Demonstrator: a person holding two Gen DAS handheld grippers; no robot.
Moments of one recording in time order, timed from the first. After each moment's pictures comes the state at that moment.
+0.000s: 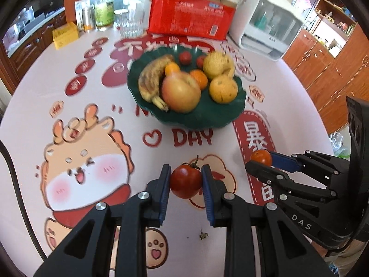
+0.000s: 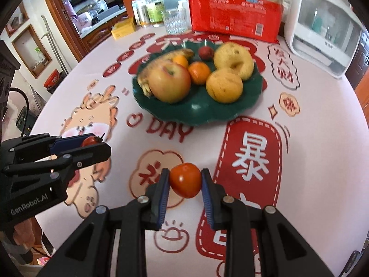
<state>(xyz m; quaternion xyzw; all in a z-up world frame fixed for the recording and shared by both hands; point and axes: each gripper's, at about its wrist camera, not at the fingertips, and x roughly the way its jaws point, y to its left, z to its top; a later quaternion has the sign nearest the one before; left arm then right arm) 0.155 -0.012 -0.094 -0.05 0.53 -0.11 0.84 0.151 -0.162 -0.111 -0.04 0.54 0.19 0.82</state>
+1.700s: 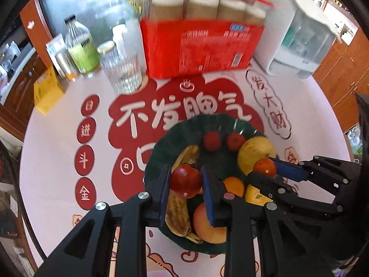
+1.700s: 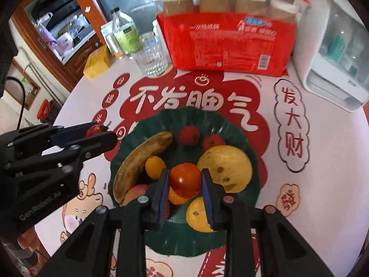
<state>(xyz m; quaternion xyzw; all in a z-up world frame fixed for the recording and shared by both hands) 0.375 -0.022 -0.074 0.03 0.56 -0.09 0.82 0.346 -0.145 -0.087 0.01 0.56 0.17 0.81</state>
